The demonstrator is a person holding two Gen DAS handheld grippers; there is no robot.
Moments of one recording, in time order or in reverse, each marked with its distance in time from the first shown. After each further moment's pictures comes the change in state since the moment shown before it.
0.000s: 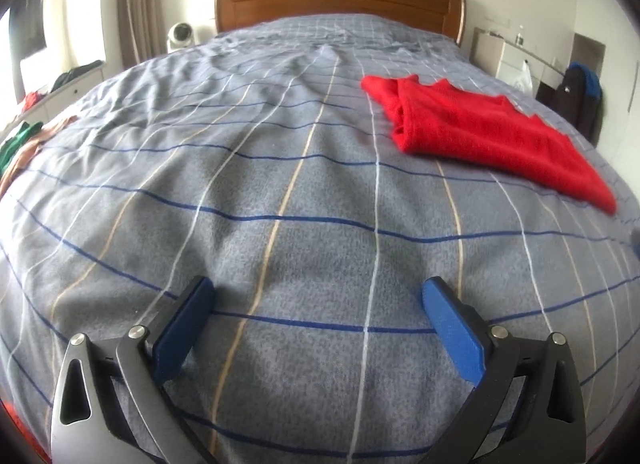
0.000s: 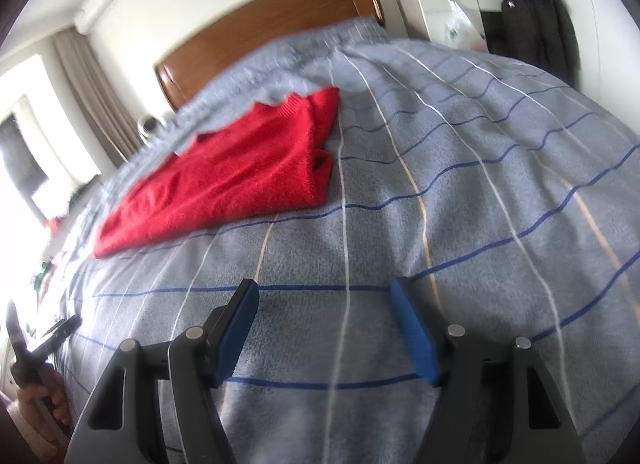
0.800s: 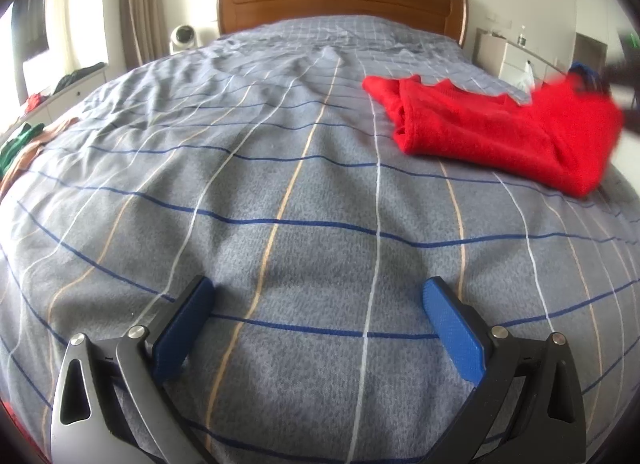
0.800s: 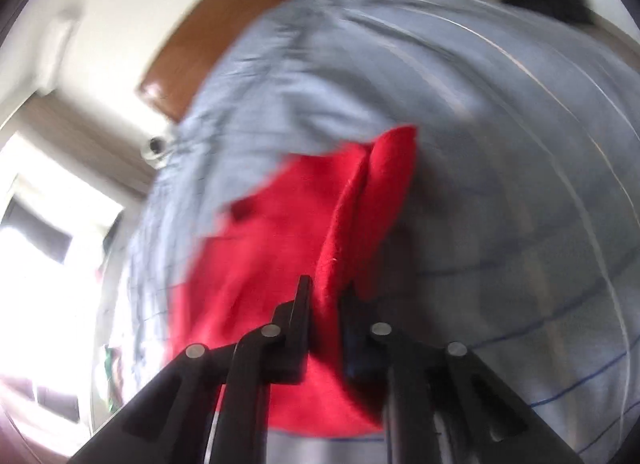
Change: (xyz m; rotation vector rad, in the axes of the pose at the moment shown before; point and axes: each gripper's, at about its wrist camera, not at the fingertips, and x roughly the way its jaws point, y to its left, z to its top) left arm 0.002 -0.003 0.000 0.006 -0.003 0.018; right arm 0.064 0.078 0.159 0.153 0.133 0.228
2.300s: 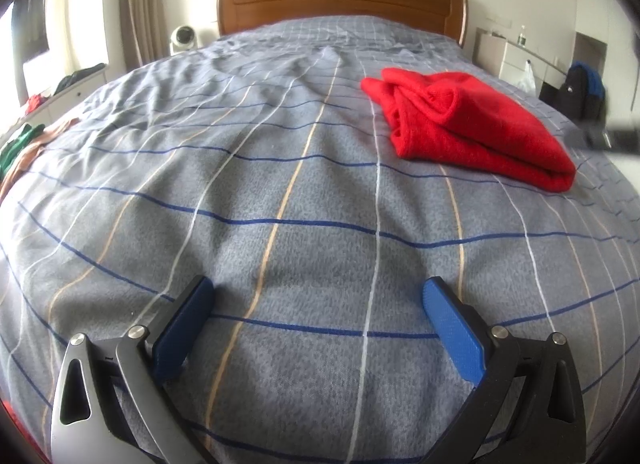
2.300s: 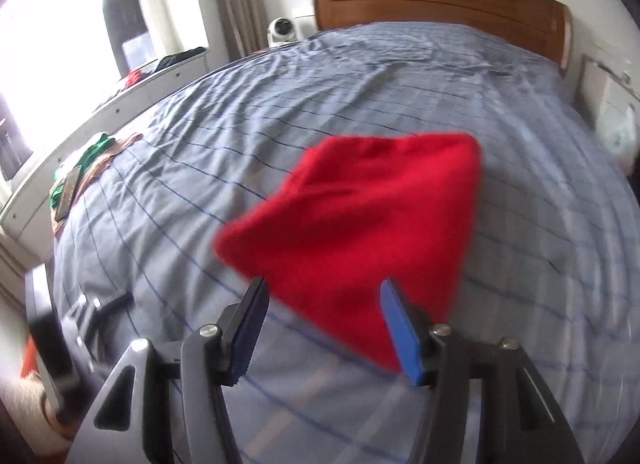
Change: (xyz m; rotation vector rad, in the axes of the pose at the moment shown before) left arm 0.001 -0.002 -0.003 -0.001 -0.005 -0.004; right arm 0.019 0.108 -0.132 -0.698 0.080 -0.098
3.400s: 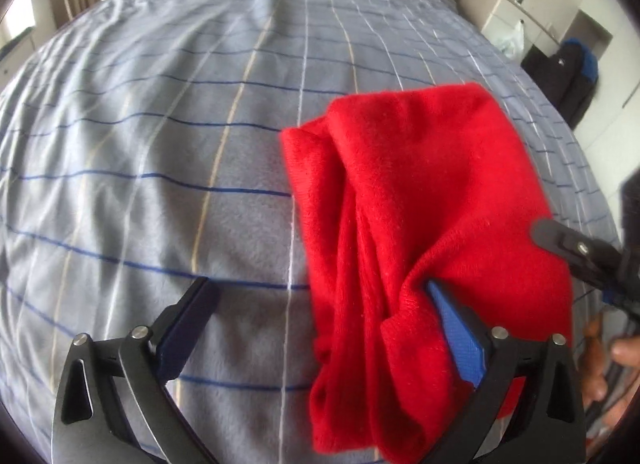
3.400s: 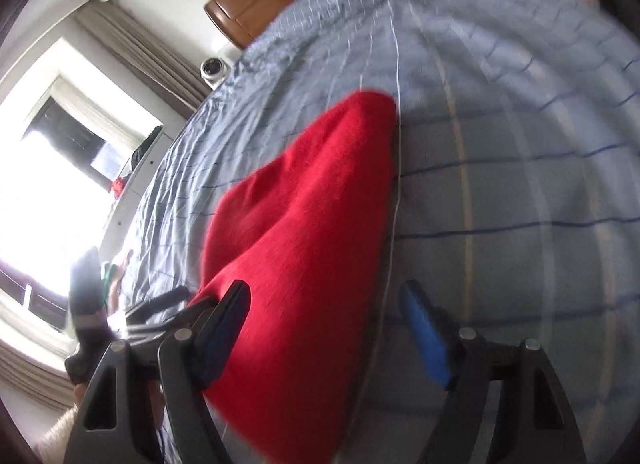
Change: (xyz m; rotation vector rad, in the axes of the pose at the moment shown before) left arm 0.140 -0.043 0.169 0.013 0.362 -0.192; right arm 0.099 -0.132 0.048 0.543 0.079 0.235
